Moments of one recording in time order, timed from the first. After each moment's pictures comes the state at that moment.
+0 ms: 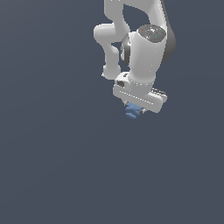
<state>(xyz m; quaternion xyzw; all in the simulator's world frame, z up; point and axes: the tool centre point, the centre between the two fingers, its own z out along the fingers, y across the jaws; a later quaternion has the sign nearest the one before) -0.025 0.098 0.225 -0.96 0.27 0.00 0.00</state>
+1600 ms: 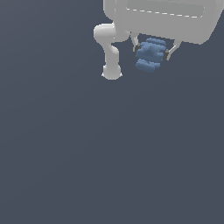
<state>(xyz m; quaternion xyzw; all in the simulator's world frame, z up) 0.001 0.101 0.474 -0.96 0.27 0.00 0.00</state>
